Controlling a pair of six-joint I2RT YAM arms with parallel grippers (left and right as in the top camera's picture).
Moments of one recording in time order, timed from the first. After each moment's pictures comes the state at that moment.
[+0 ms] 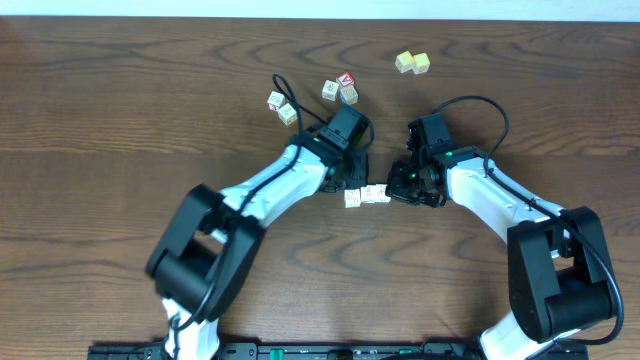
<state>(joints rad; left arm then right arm) -0.62 1.96 1.32 -0.53 0.18 -0.59 0.29 1.78 1.00 -0.53 -0.24 0.58</state>
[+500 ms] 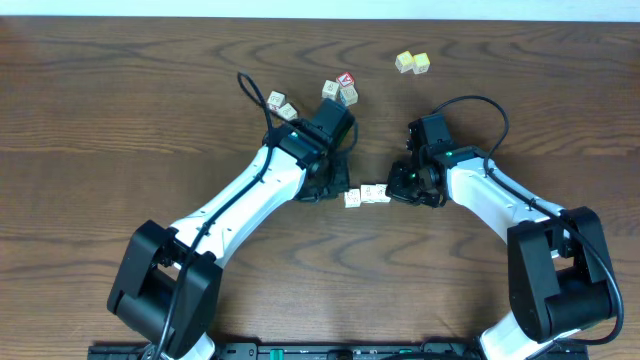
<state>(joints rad) -0.60 1.79 1.33 -0.87 0.14 -0.71 0.29 1.78 1.00 -0.53 -0.24 0.57</state>
